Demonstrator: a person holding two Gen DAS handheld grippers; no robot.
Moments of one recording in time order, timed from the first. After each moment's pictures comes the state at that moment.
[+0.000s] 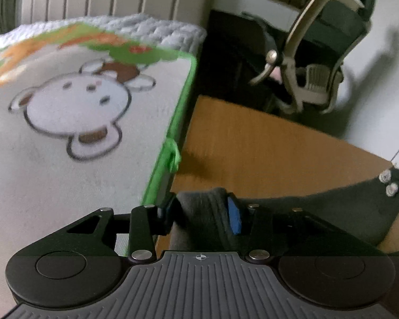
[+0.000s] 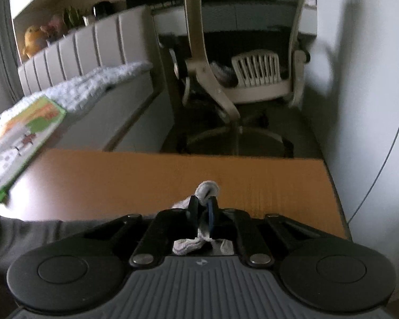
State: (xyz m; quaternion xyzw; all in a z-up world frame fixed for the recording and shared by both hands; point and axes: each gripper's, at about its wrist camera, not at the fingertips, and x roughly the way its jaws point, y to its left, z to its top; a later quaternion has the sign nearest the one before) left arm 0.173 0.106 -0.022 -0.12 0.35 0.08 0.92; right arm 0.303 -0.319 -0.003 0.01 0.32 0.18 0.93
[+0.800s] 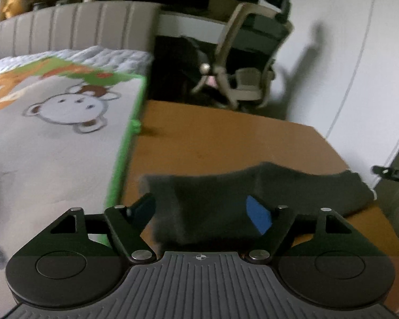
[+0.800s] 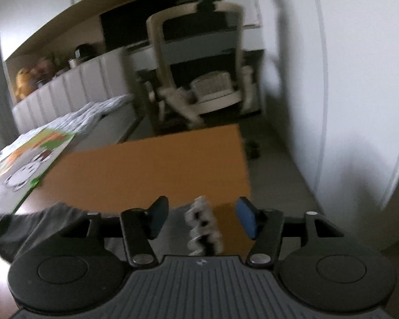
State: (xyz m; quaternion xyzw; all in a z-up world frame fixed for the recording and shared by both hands) left arm 0.014 0.045 0.012 -0.09 0.31 -0.04 0.95; right arm 0.111 -0.427 -0.007 0.07 0.30 0.14 0.94
